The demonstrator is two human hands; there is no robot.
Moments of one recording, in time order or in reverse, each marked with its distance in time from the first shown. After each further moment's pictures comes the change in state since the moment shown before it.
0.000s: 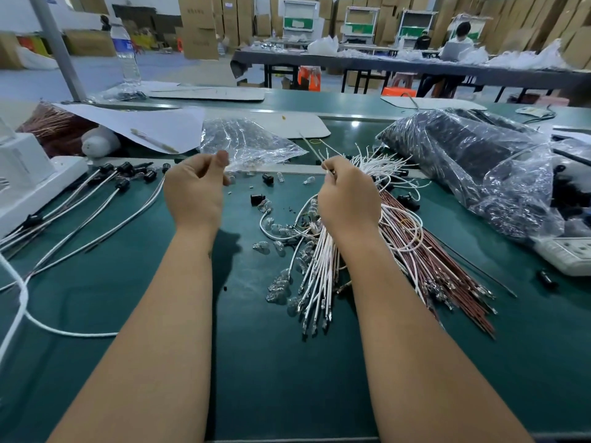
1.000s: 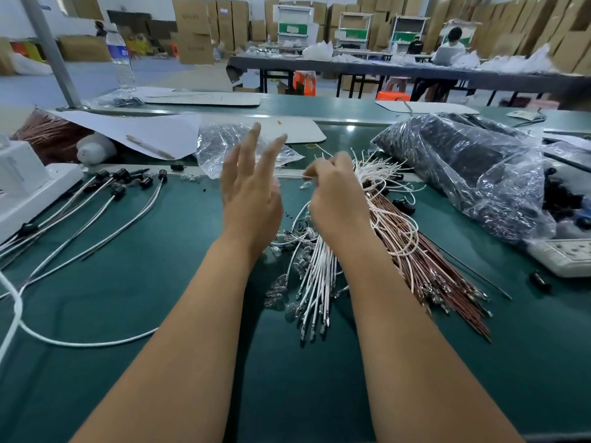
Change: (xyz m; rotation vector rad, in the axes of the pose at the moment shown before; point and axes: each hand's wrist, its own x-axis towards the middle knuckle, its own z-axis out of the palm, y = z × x) left_hand -0.031 0.024 0.042 0.452 -0.239 0.403; right_hand 0.000 -0.014 -0.006 -0.045 -0.113 -0.171
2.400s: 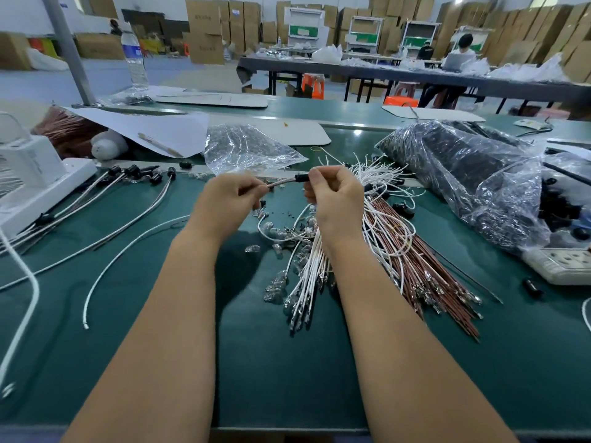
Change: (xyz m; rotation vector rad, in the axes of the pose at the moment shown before) left_hand 0.004 -0.035 -0.033 -0.251 -0.249 -0.145; right_hand -0.007 -0.001 0.012 0.943 0.124 0.386
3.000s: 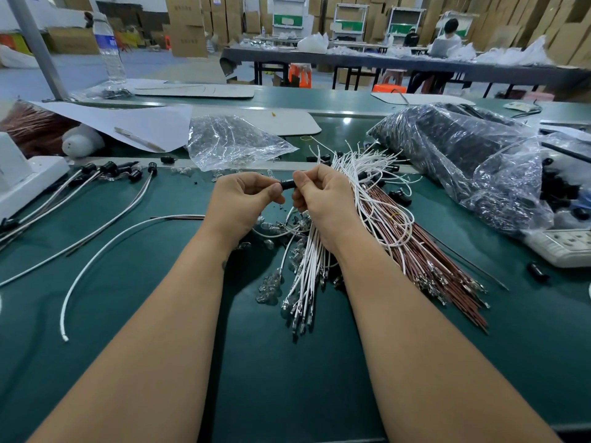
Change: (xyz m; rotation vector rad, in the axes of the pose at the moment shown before) left_hand -0.003 0.010 0.036 -0.464 -0.018 -0.130; right_hand 0.009 0.017 -0.006 -0.064 -0.178 0.081
